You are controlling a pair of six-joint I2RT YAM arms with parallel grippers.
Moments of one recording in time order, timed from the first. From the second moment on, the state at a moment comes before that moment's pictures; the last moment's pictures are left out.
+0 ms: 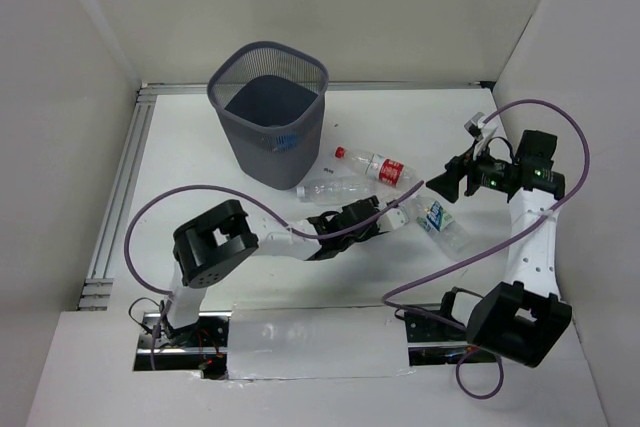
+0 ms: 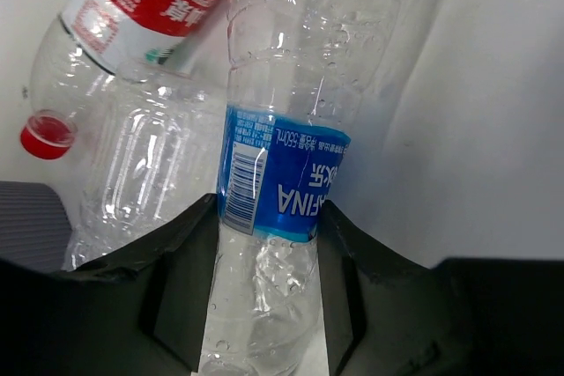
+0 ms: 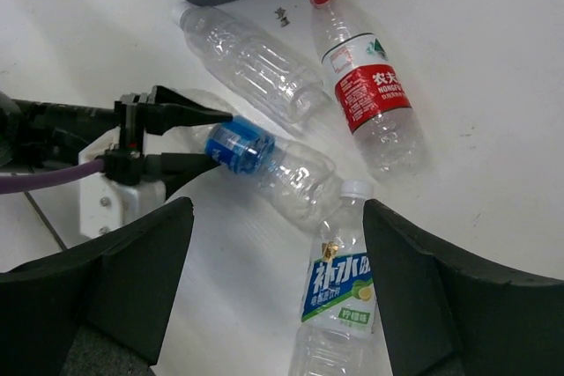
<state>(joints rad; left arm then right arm) -1.09 1.99 1.16 0.29 -0.35 0.40 -0.41 1.13 1.07 -0.85 -1.06 -0.69</state>
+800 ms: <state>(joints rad) -0.85 1.38 1.45 0.00 -0.40 0.17 -0.46 1.20 1.07 -0.76 -0.85 -0.49</state>
